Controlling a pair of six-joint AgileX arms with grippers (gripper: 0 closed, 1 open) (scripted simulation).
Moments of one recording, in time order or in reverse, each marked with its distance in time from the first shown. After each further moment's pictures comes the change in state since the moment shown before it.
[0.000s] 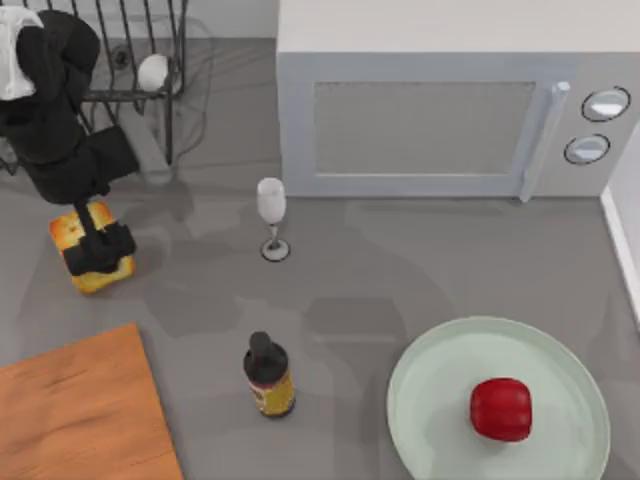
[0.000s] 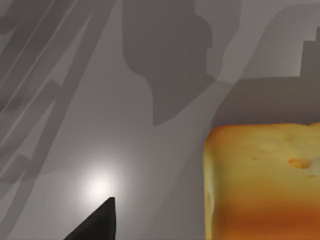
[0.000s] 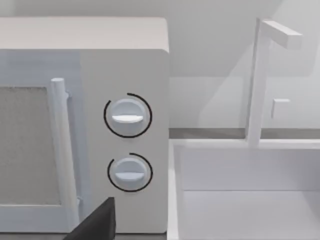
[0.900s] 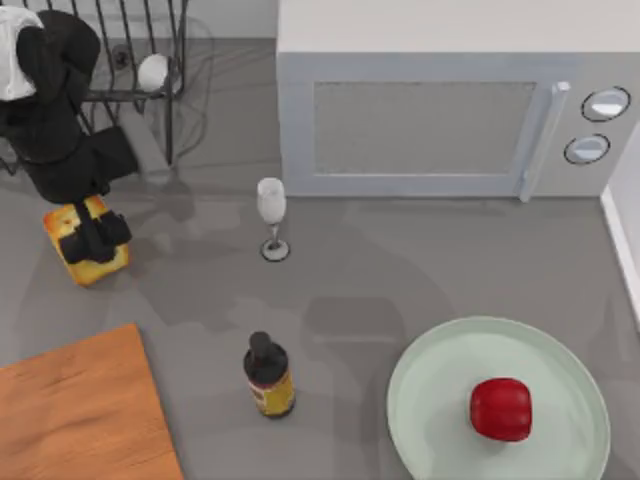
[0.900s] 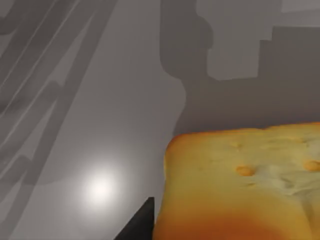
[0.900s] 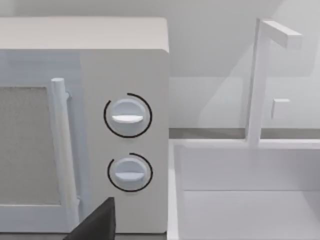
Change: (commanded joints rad) left arm 0.000 0.000 0.000 0.000 0.000 0.000; right arm 0.000 0.000 0.000 0.000 0.000 0.000
